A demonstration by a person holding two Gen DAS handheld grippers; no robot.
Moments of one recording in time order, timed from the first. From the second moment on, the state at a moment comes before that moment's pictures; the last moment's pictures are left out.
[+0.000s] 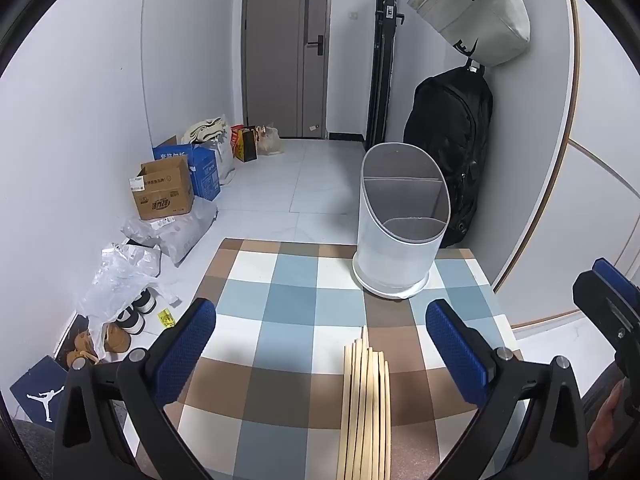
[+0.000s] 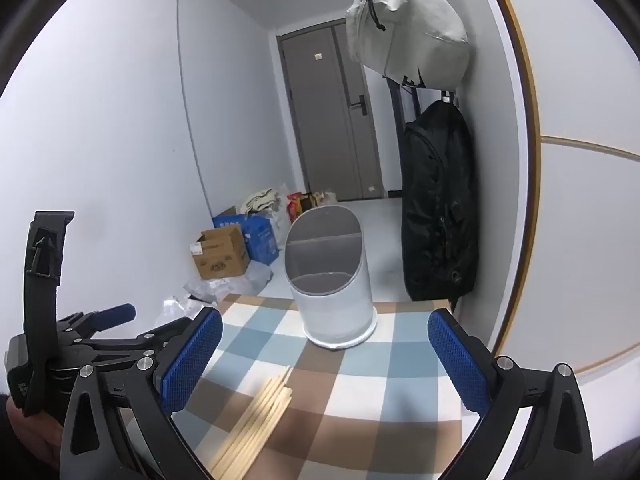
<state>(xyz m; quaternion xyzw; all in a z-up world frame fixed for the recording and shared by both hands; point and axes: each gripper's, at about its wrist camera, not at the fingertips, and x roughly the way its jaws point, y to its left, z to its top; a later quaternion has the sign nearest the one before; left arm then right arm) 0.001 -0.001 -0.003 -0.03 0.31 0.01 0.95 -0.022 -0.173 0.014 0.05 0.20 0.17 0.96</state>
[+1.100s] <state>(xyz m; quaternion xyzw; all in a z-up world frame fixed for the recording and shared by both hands) 0.000 0.000 -0.007 -0.03 0.32 0.01 0.95 -0.025 -0.171 0.014 0.05 0.19 0.17 0.97</state>
